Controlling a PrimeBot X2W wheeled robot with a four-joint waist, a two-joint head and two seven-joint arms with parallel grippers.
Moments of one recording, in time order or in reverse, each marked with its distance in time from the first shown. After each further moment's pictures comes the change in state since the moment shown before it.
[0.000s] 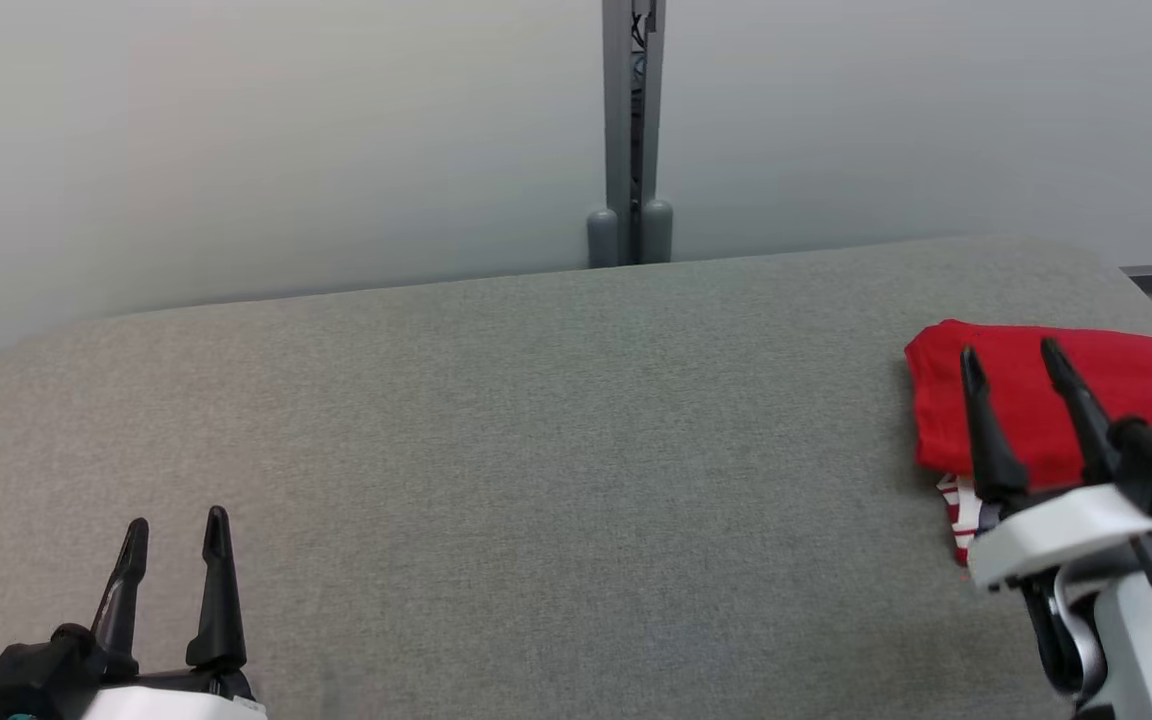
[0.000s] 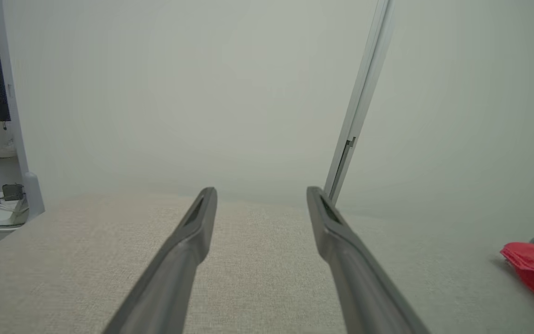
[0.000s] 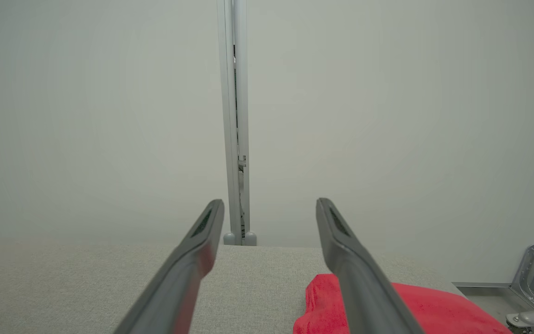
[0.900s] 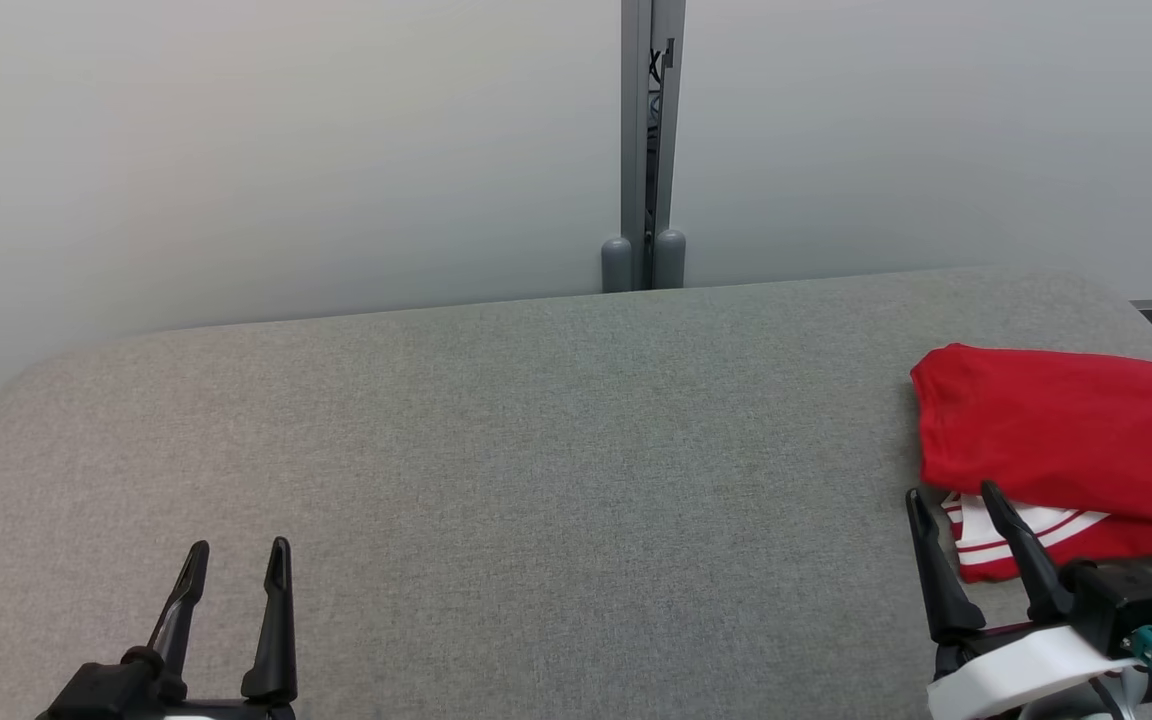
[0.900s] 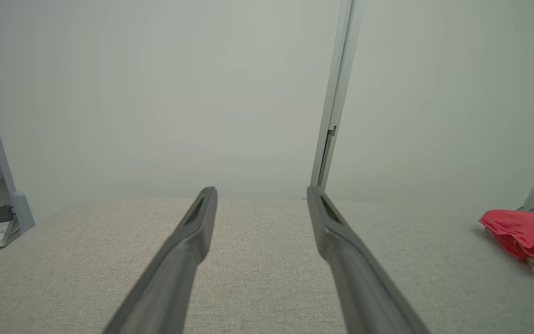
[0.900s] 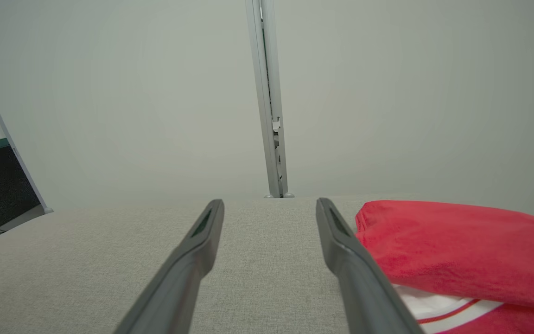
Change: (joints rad) left arm 0.042 -0.057 -0.011 -0.004 0.146 -0.052 -0.005; right arm 0.277 0.039 0.061 -0.152 0.070 0.000 0.000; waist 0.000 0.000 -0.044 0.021
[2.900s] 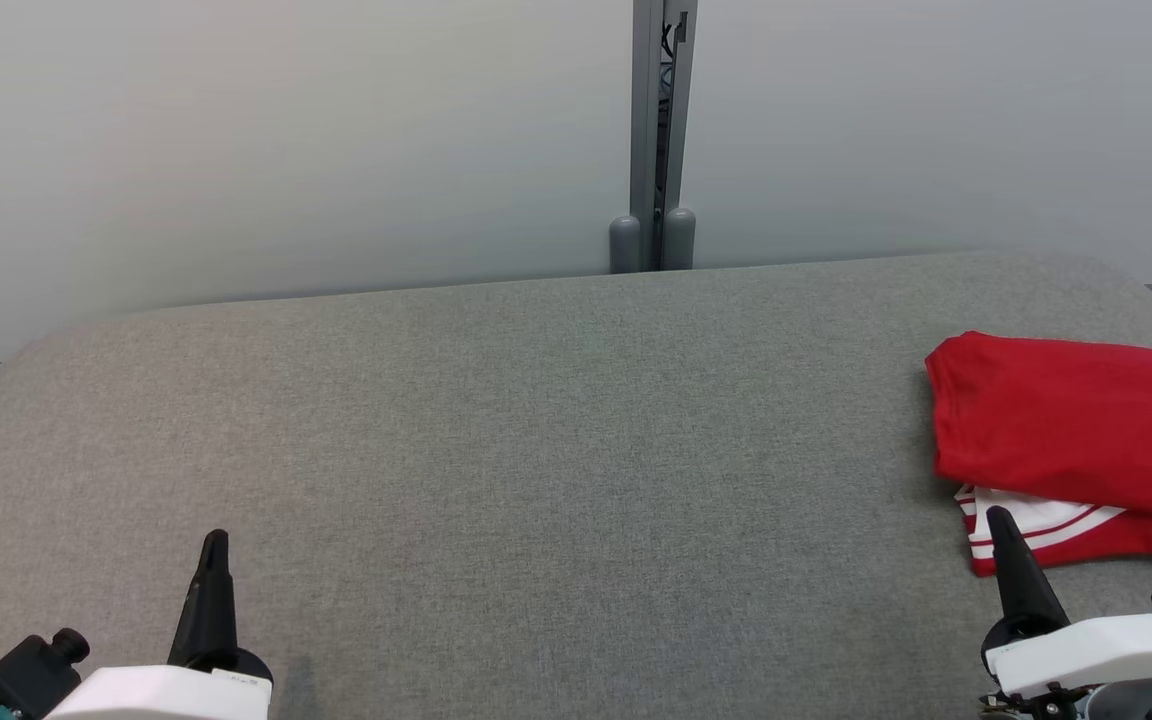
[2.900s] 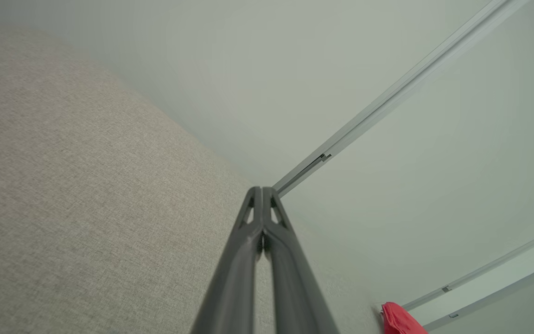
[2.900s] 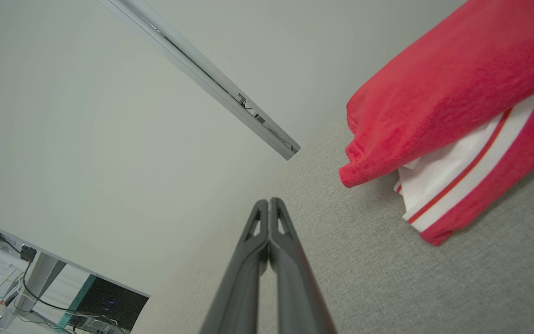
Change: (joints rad) left arm -0.087 -0.025 0.039 0.099 -0.654 -0.010 0.184; right arm 0.003 0.038 -0.093 0.030 0.661 0.000 0.182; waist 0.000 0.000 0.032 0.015
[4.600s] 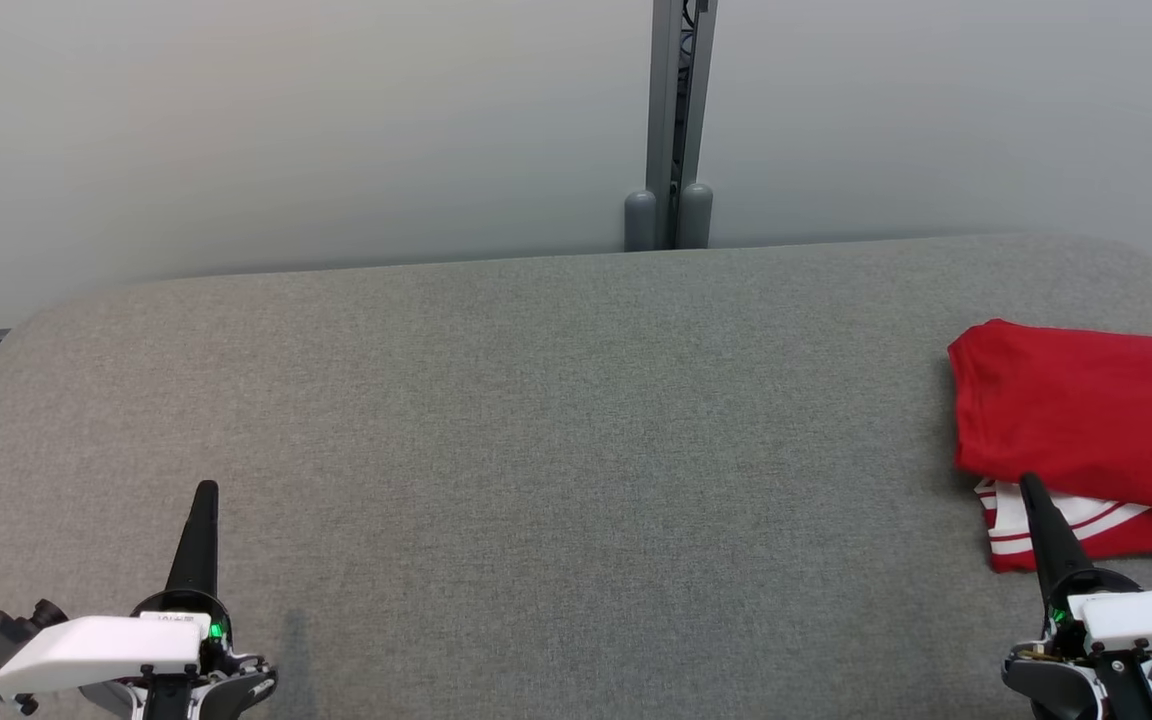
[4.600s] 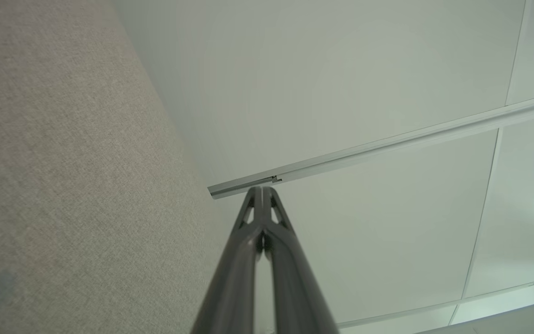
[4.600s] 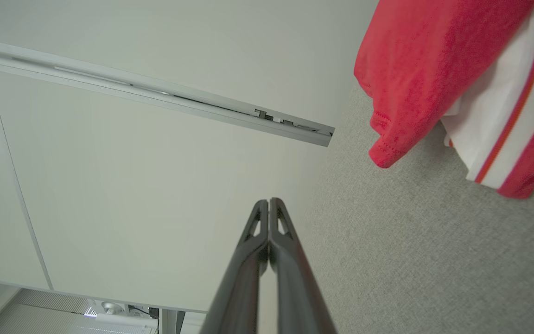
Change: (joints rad) left arm -0.089 0.000 0.031 0.026 -0.491 -0.002 0.131; right arm -0.038 0.016 -0.091 -0.032 0.469 0.000 0.132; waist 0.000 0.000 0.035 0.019
